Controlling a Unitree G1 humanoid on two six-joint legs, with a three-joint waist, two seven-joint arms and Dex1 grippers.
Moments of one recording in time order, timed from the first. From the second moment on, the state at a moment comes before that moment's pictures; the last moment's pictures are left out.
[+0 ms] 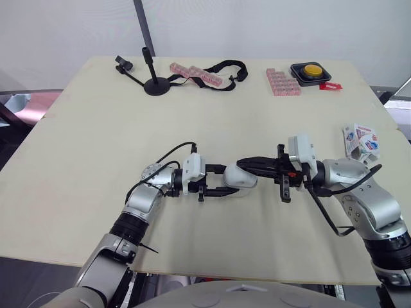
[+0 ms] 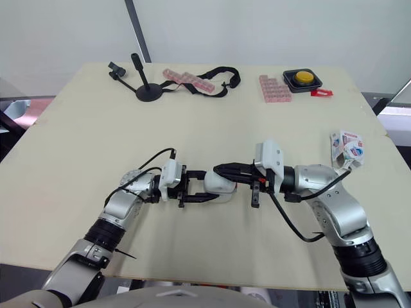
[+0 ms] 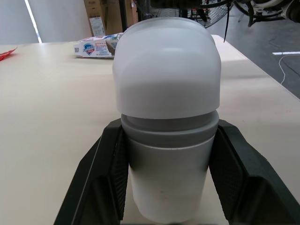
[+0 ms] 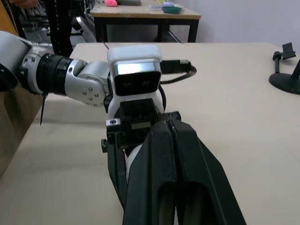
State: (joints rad) left arm -0.38 0.23 -0.29 0.28 -0.28 -0.20 -1.26; right arm -0.19 -0.60 0.07 -0.41 0.54 0.32 1.04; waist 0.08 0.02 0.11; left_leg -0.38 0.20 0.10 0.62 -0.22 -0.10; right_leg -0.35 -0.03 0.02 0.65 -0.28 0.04
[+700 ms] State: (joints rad) left arm -0.37 0.24 -0.29 0.28 -0.28 -0.20 -1.25; right arm -0.21 -0.64 0.13 -0.40 0.49 0.31 1.07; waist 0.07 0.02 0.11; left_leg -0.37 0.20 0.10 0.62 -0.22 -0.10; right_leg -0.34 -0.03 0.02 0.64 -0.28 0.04
